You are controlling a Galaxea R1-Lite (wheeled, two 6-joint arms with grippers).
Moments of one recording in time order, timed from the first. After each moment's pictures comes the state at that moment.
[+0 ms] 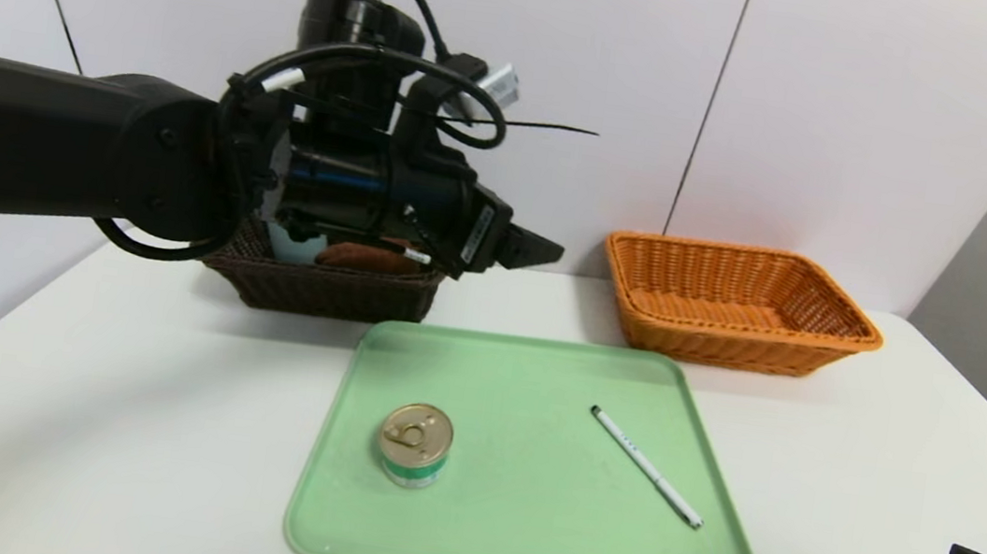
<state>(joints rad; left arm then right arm) -0.62 1.86 -1.53 -0.02 -0.27 0.15 0.12 0.83 -0.63 0.27 0.25 0.07</state>
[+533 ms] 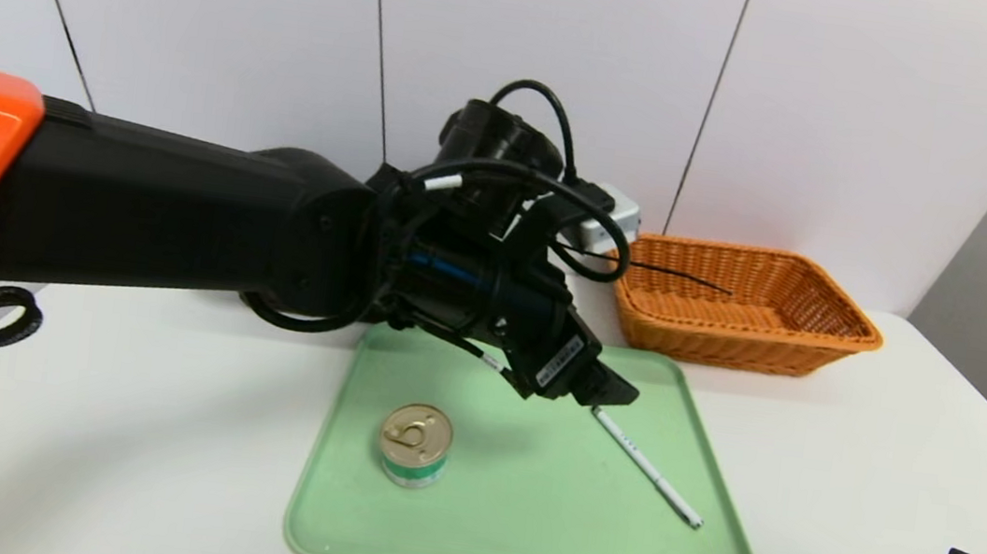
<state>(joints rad) -0.78 2.00 -1.60 0.14 -0.31 0.26 0.12 0.82 -0.62 0.27 0.25 0.07</state>
